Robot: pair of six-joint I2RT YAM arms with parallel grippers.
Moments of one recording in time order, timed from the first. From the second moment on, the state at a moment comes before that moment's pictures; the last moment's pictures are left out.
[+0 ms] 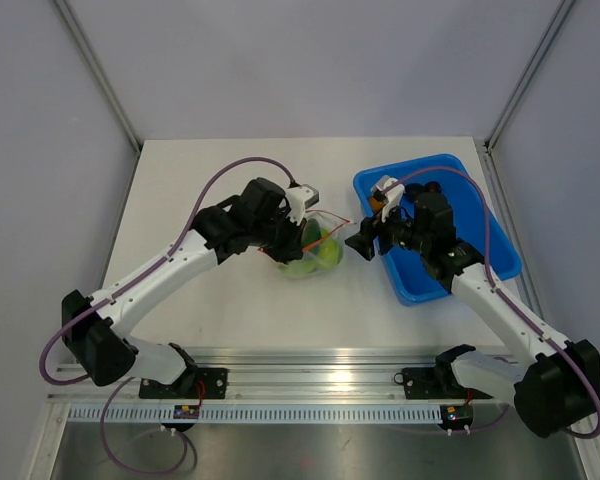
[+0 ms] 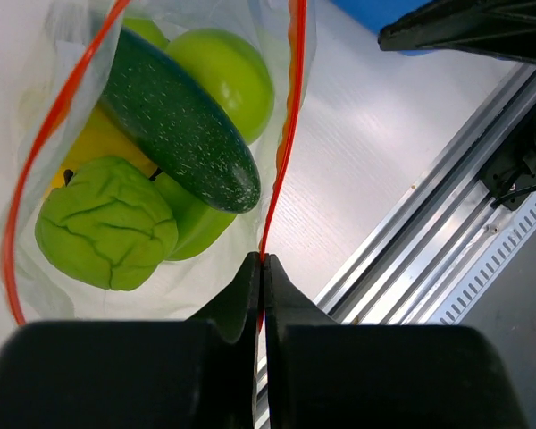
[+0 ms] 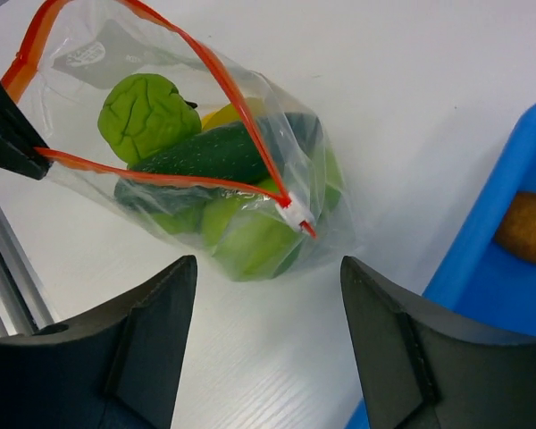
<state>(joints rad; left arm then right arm) -0.76 1.39 1.31 -0.74 0.24 -0.14 0.41 1.07 0.81 -0.13 -0.46 -0.05</state>
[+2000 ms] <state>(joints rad) -0.81 1.64 1.62 -0.81 0.31 -0.13 0.38 1.14 0.90 -0.11 -0.66 -0.09</state>
